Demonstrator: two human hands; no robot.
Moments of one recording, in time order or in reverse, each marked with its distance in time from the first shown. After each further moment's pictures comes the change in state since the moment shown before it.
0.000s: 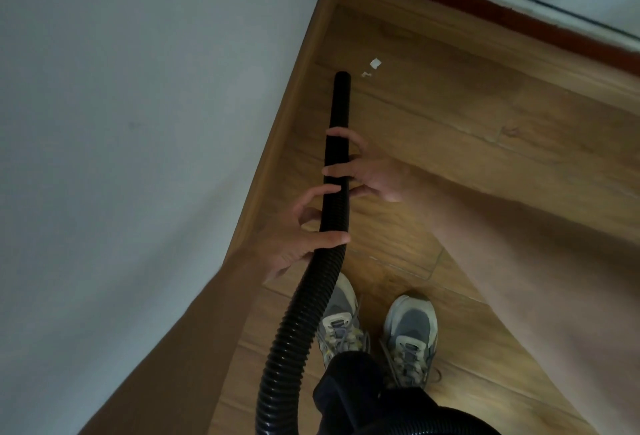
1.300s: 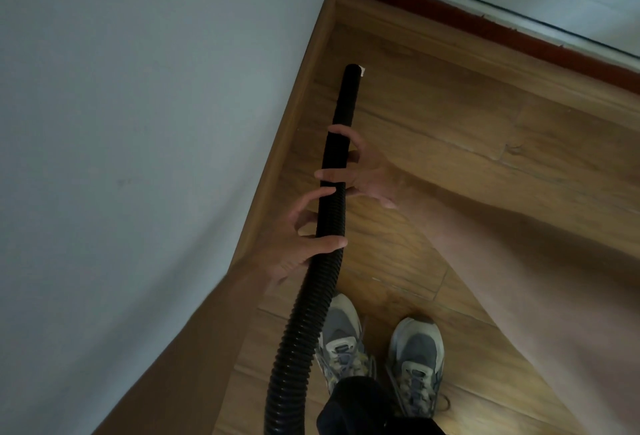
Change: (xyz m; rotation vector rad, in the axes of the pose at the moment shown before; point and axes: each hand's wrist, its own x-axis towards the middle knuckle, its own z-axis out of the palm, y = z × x) left_hand 0.026 0.012 -0.018 -0.020 0.035 0.064; right_hand 0.023 -0.018 -0.005 -0.003 0.064 -0.135
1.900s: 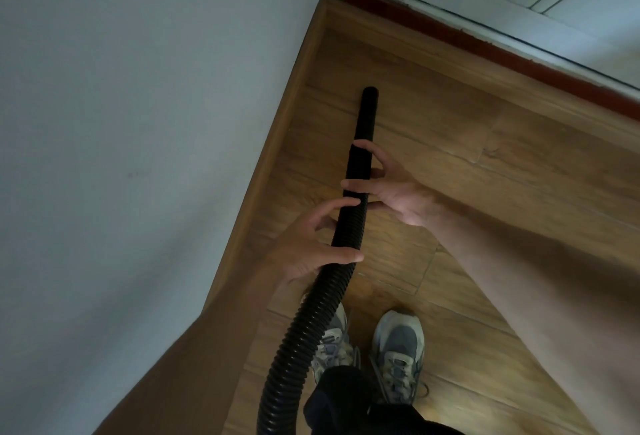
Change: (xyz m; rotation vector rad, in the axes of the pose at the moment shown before) left_hand -0.009 0.013 0.031 0.176 -0.132 -0.029; right_hand -0.043 0.008 -0.034 0.057 0.072 0.112
